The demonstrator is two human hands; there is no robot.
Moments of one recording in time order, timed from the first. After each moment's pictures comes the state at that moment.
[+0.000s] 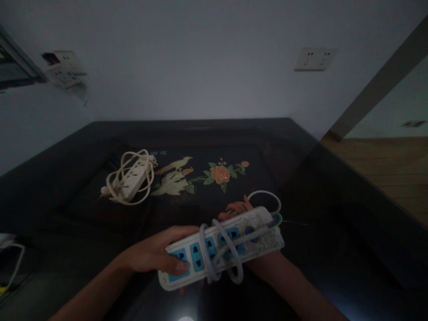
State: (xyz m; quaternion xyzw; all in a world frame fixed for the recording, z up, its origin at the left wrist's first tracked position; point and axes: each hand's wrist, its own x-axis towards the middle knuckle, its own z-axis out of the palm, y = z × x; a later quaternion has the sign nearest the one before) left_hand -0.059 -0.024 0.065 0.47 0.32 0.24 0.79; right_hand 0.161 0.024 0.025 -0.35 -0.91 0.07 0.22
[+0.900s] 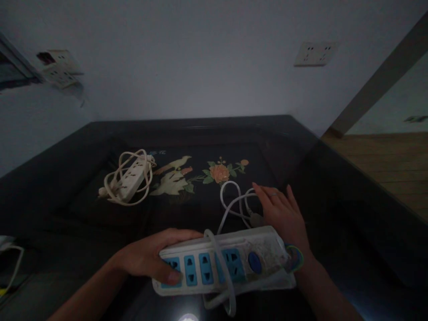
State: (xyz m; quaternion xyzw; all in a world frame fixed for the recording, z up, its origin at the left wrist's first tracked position) left_hand -0.069 -0.023 0.062 0.49 0.32 0.20 0.78; right_hand 0.211 0.045 0.039 -0.51 -0.83 -0.12 0.20
